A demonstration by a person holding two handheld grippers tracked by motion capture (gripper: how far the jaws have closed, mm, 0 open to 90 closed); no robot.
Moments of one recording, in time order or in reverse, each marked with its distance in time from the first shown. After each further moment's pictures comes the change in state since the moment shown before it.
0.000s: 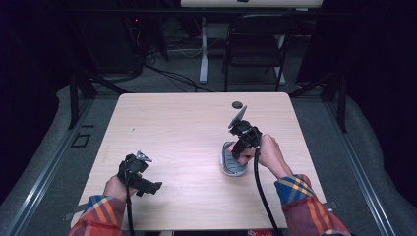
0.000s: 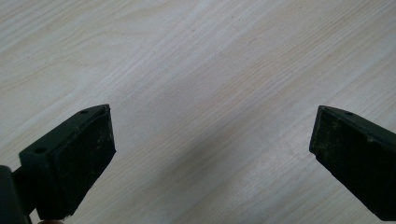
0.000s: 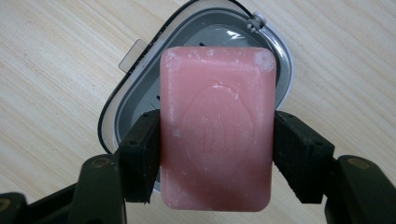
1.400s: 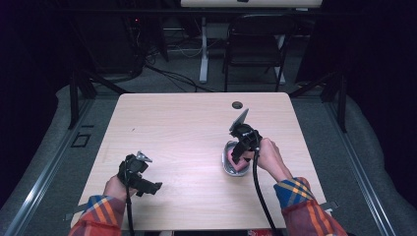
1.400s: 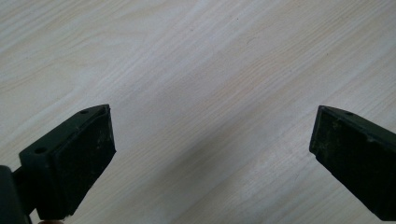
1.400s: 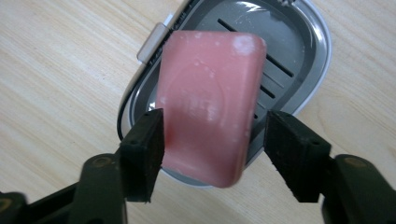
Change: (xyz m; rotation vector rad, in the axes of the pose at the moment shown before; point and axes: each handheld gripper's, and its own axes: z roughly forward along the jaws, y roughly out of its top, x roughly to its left) left arm -0.001 0.000 0.000 0.002 -0.002 0.006; right arm 0.000 -0.007 0.007 0.053 0.066 0.081
